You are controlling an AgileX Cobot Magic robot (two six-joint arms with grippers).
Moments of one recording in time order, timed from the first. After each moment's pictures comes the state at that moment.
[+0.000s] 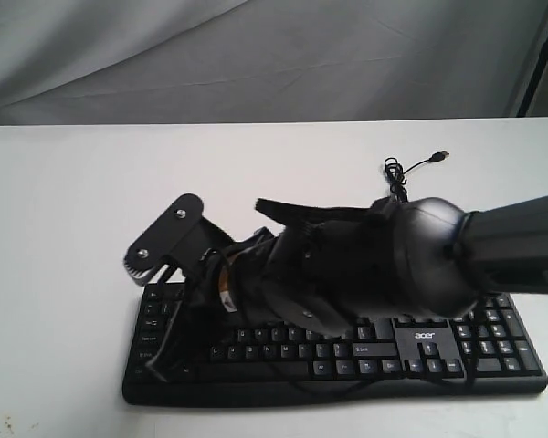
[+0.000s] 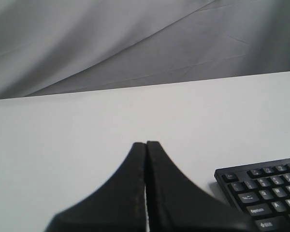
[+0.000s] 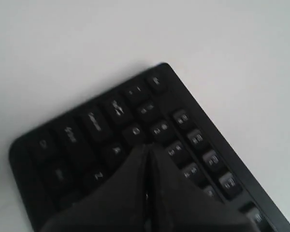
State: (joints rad) left arm -0.18 0.00 0.00 0.04 0.26 -0.02; right arm 0.94 1.90 -1.08 -0.25 0.14 0.15
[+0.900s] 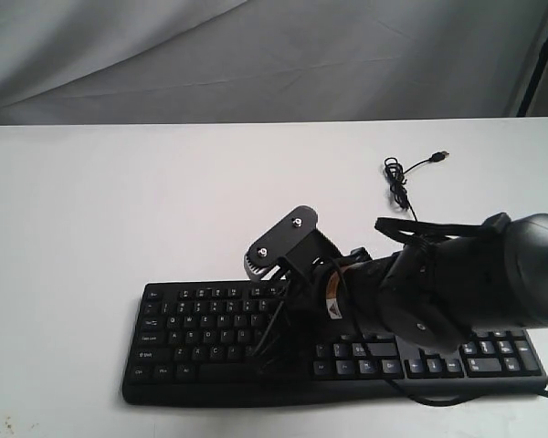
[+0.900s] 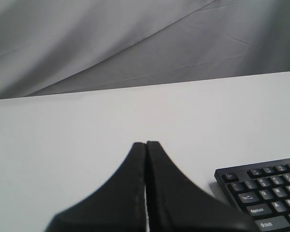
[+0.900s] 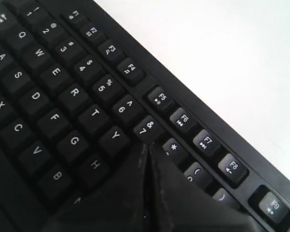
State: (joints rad) left arm -0.18 0.00 0.00 0.04 0.26 -0.02; right arm 0.76 1.83 -0.80 -0.21 -0.05 0.15
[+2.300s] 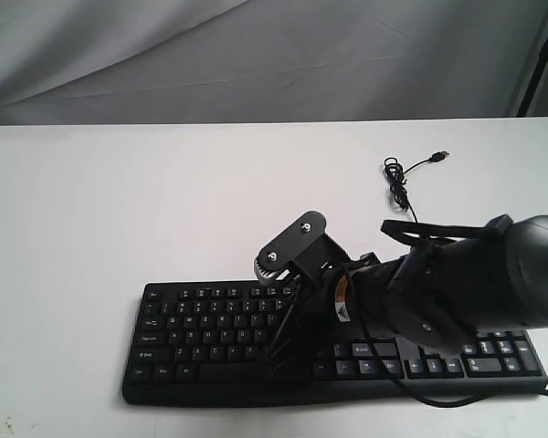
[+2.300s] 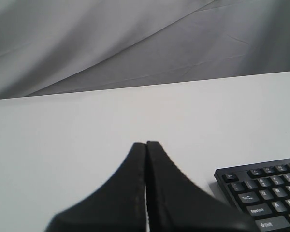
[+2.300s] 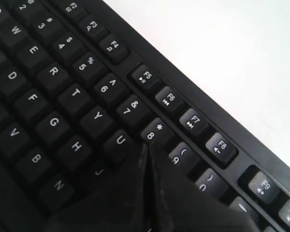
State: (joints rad) left arm -0.18 0.00 0.00 0.04 0.26 -0.02; right arm 0.74 1.84 -0.78 -0.21 -0.04 0.15
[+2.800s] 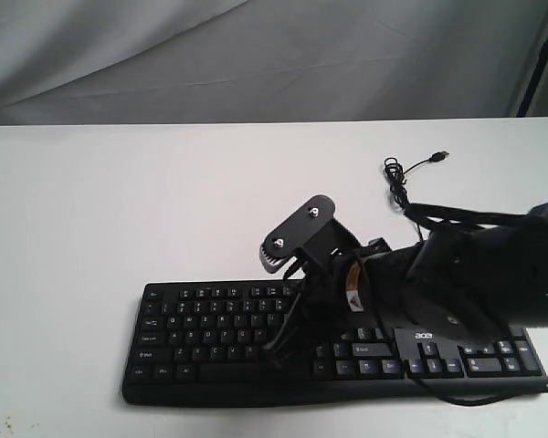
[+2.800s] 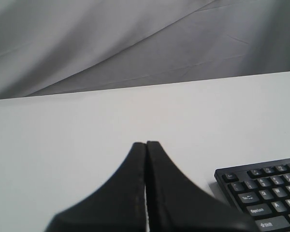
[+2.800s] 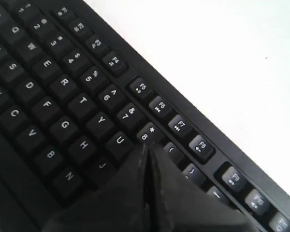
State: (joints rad) left arm -0.18 0.00 0.00 0.04 0.26 -0.02; right arm 0.74 1.73 -0.76 -0.23 0.01 0.15
